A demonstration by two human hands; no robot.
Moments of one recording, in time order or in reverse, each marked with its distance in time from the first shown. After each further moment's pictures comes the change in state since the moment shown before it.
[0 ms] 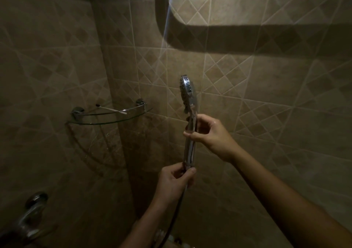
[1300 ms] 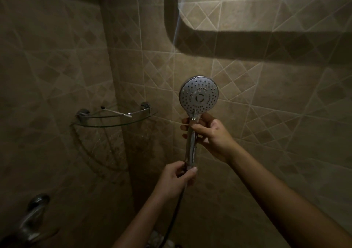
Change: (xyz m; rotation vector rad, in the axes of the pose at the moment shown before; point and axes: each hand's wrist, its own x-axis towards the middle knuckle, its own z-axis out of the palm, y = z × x) left_hand 0.025 0.007 -0.021 0.106 -0.092 -0.058; right_hand 0.028 -0.003 0.015 0.411 -0.002 0.096
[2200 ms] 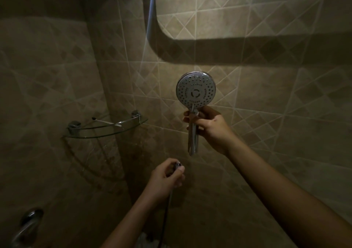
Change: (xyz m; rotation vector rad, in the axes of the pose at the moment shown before) left_hand 0.010 0.016 0.013 0.079 0.056 0.059; right_hand -0.001 -0.034 -0.036 -0.051 0.137 -0.086
